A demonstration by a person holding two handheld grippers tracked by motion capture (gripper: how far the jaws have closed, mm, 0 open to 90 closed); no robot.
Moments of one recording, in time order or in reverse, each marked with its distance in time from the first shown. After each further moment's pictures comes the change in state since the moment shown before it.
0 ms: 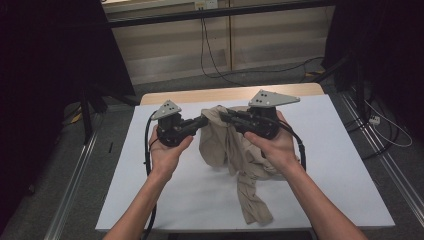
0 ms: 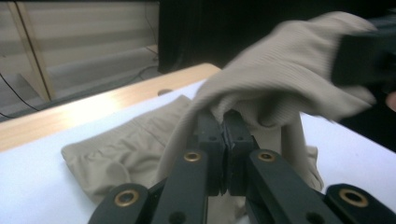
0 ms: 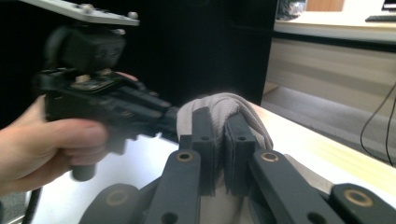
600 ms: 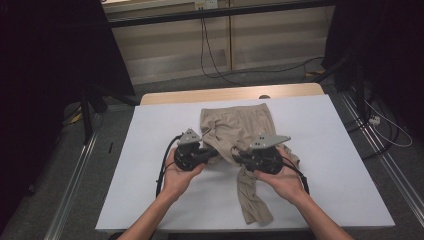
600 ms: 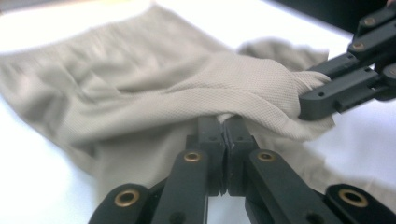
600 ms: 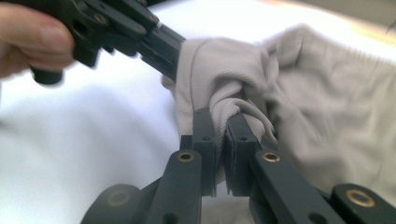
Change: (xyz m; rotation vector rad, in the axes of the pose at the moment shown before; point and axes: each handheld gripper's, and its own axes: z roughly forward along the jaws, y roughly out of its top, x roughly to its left) left arm -0.012 -0.058 0.028 0.169 -0.050 0.015; right arm 0.001 -0.102 -0.006 0.271 -0.006 -0.016
